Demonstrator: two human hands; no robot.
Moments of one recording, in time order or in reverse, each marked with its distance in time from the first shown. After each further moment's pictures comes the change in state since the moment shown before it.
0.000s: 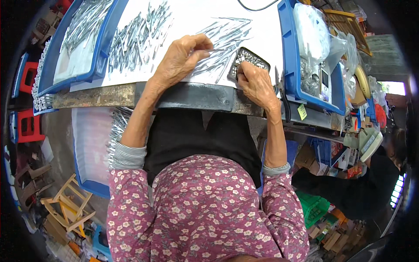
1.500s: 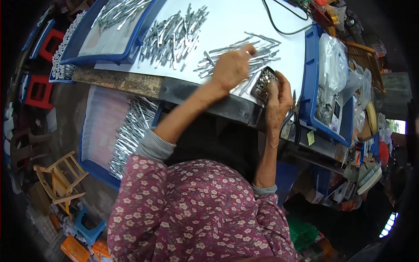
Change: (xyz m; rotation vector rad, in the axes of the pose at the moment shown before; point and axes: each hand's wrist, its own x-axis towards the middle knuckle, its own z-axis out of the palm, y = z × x) left_hand 0.017 0.016 0.037 0.052 0.202 -0.209; right_hand -0.004 -0.028 0.020 0.744 0.576 0.303
